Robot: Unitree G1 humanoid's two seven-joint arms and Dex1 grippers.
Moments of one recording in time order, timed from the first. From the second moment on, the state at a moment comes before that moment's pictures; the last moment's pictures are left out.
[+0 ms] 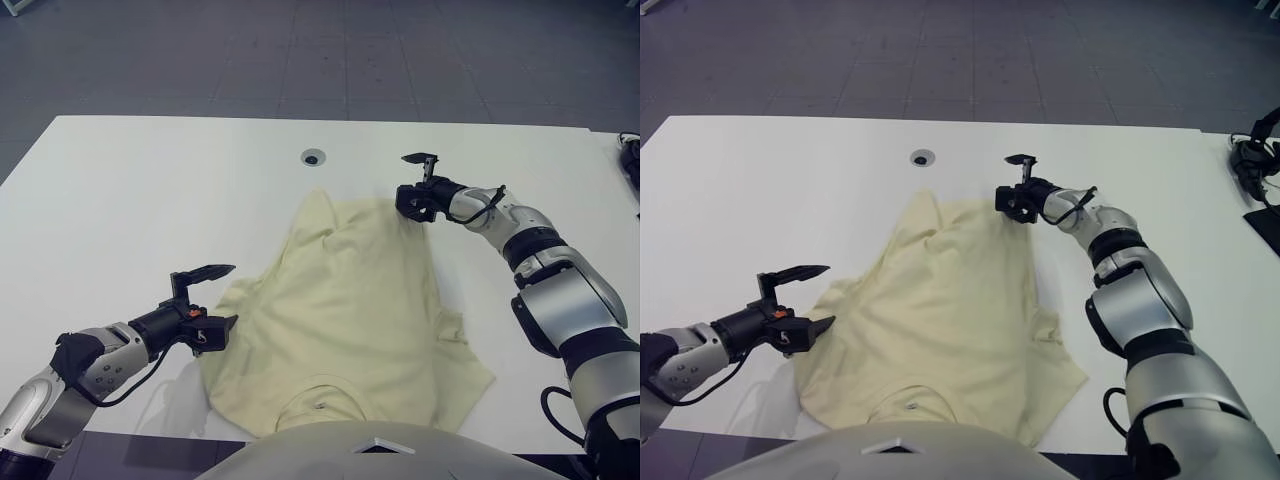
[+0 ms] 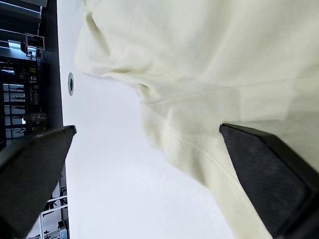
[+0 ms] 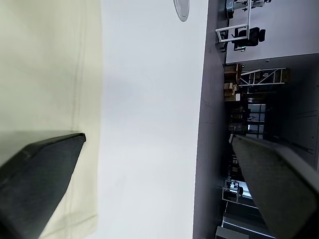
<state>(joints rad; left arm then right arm) 0.42 0.95 0.01 -0.34 0.44 -0.37 -0.53 -0.94 -0.49 0.53 1.24 -0.62 -0.56 0.20</state>
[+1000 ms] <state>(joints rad) 0.58 0.92 0.07 -0.40 0.38 -0.32 -0.48 -0.87 -0.55 0.46 1.17 -0.56 -0.56 0.22</state>
